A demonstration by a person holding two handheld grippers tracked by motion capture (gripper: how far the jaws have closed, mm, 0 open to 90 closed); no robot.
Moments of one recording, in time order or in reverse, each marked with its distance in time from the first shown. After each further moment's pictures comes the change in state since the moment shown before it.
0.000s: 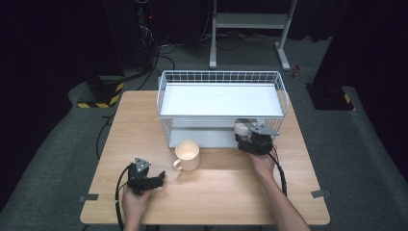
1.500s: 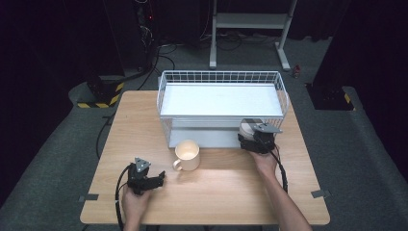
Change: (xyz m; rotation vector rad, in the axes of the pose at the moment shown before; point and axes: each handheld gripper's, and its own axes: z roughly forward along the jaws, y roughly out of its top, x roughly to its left) left arm 0.000 0.000 0.000 -0.004 0.001 -0.005; right arm -0.012 -0.001 0.004 0.050 -0.011 0.046
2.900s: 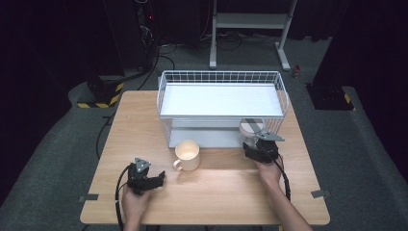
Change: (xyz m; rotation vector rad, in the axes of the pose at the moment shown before) left arm 0.000 0.000 0.000 0.004 0.000 0.005; right arm 0.004 -0.023 -0.019 0.090 -0.045 0.017
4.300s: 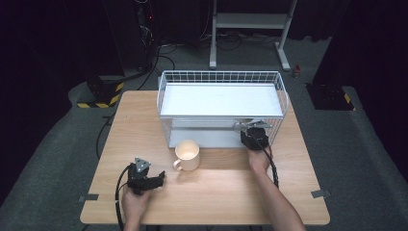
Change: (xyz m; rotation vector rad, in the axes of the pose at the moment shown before) left arm 0.000 0.000 0.000 -0.004 0.002 -0.004; right arm 0.008 0.030 0.043 0.039 -0.077 0.065
